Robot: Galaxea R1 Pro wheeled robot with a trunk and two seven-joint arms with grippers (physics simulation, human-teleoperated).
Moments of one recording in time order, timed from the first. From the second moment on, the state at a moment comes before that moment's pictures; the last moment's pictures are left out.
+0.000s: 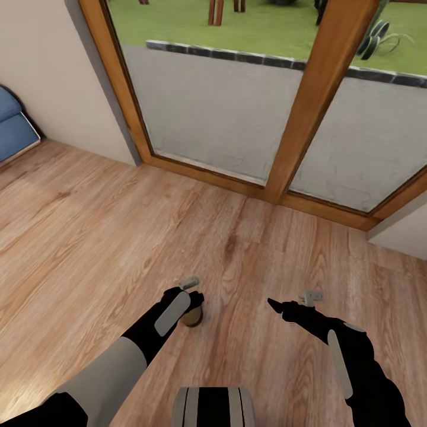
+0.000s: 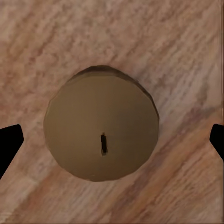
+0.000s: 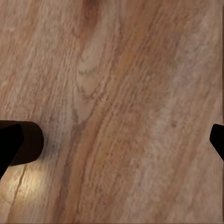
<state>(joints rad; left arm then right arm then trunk) -0.79 -0.12 -0.52 -0.77 1.02 0.45 0.73 -0.37 0.01 -0.25 -1.37 -0.05 0.64 0.48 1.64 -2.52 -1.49</state>
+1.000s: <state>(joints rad) -0.79 -0.09 -0.53 -0.78 1.02 0.46 0.75 -0.38 0.01 -0.21 -1.35 -0.04 0.64 0.48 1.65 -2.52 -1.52</state>
